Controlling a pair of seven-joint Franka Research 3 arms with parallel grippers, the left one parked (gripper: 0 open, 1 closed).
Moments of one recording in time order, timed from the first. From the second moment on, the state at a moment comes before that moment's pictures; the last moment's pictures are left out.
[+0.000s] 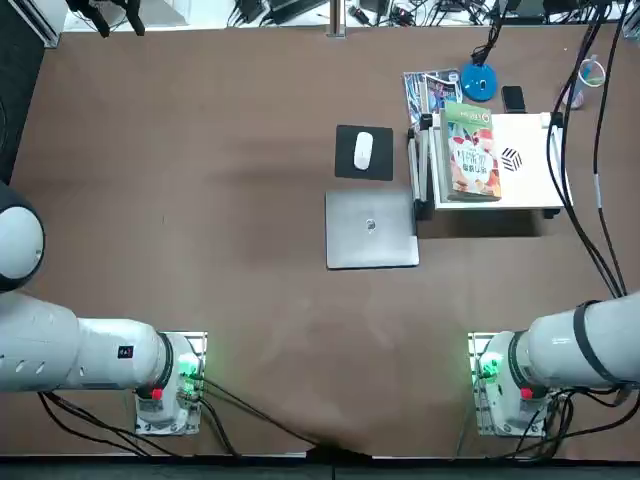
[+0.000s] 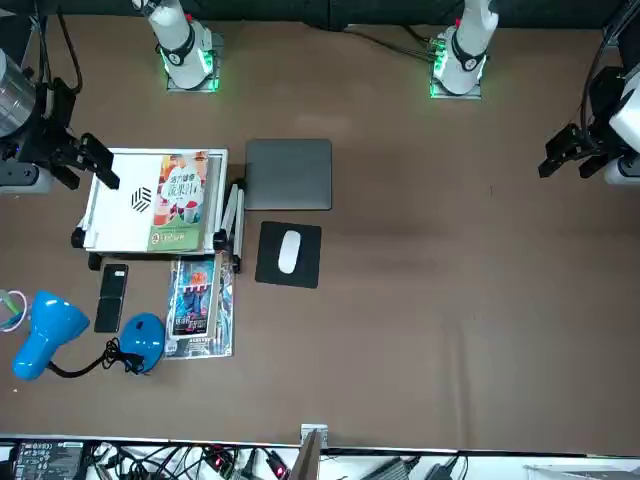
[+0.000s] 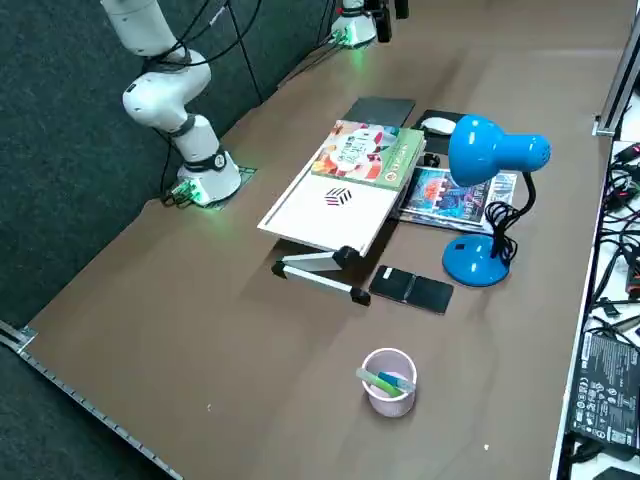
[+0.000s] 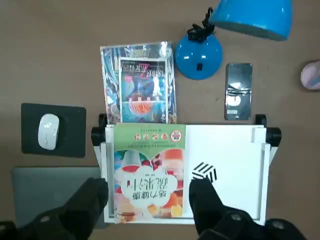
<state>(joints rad) -0.04 0.08 0.16 -1.48 0.00 1.61 0.12</state>
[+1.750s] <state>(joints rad) 0.13 -0.06 -0.11 -1.62 0.00 1.58 0.08</state>
